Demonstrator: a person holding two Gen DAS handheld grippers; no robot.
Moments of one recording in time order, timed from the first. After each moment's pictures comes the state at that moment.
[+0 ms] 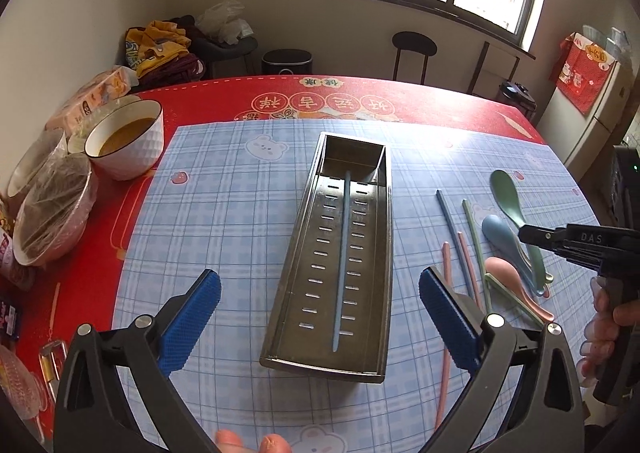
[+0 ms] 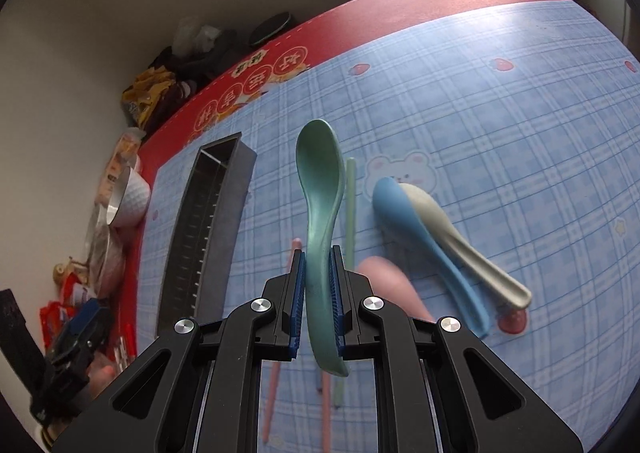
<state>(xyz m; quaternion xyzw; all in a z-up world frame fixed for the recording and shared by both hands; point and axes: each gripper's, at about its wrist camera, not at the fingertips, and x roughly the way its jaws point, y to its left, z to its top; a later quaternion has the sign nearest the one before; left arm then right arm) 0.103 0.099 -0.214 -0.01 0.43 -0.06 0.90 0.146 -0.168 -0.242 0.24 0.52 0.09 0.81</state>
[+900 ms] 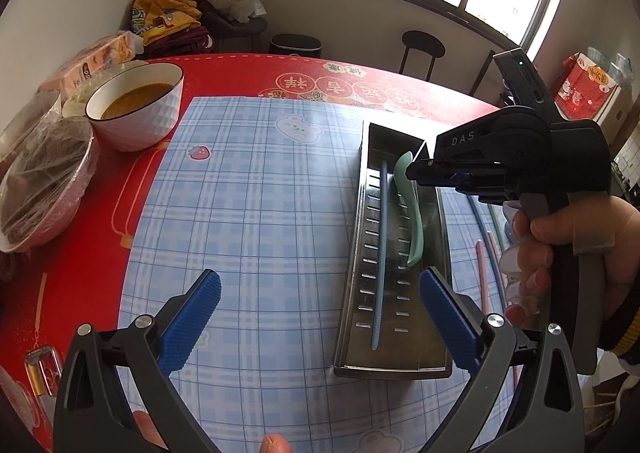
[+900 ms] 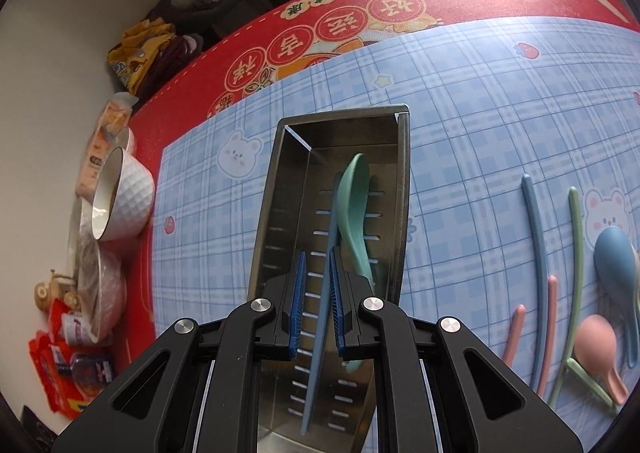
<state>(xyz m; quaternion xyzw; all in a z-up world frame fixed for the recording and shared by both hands) 0.117 0.165 -0.238 -0.05 0.44 -0.07 0.89 0.246 -0.015 -0.260 0.21 0.57 0.09 0.79</state>
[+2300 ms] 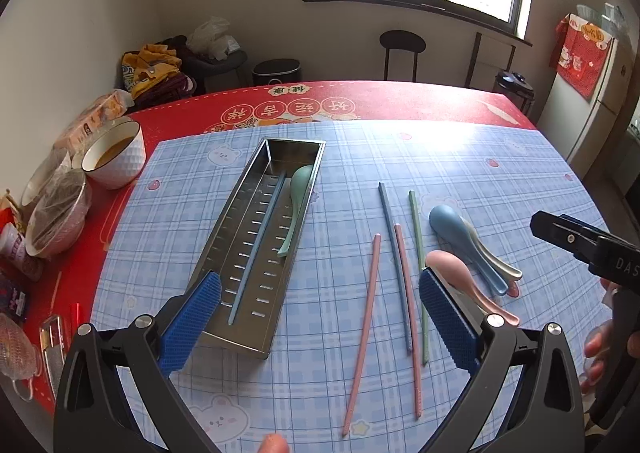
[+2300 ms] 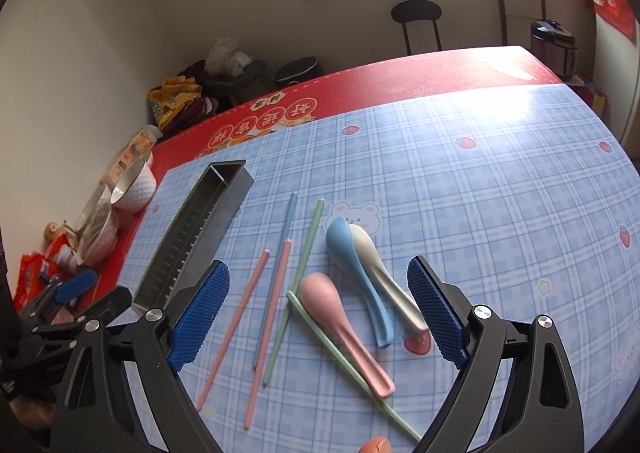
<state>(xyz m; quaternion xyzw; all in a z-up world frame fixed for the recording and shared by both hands) 0.066 -0.017 -0.203 0.04 0.42 -0.02 0.91 0.082 -0.249 -0.203 0.14 0.44 0.12 0.88</state>
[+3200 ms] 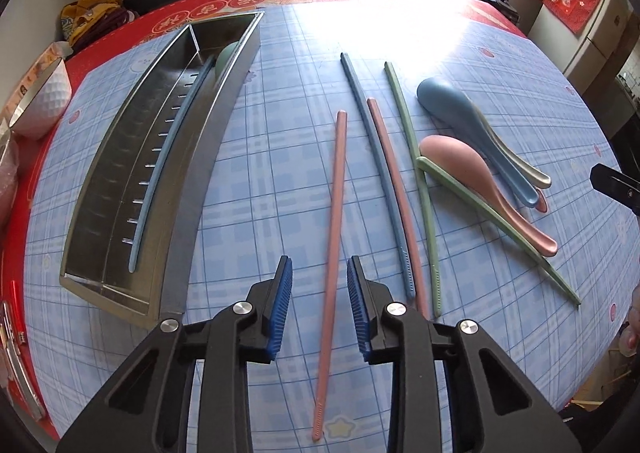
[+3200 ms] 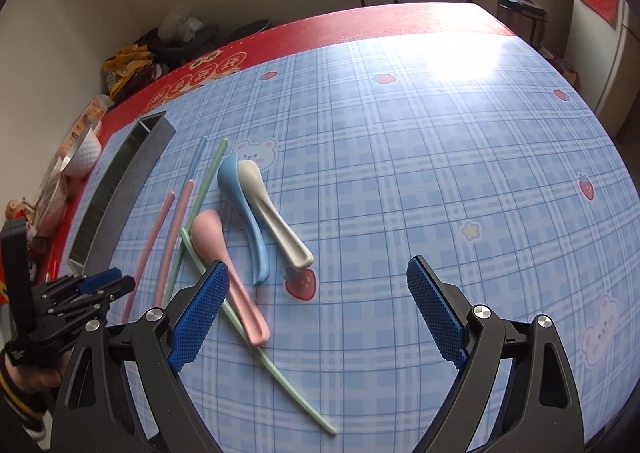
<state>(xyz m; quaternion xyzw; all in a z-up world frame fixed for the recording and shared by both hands) 0.089 -0.042 -0.313 0.05 0.54 -0.09 0.83 0.068 -0.304 -0.259 0.12 0.50 0.06 0.86</state>
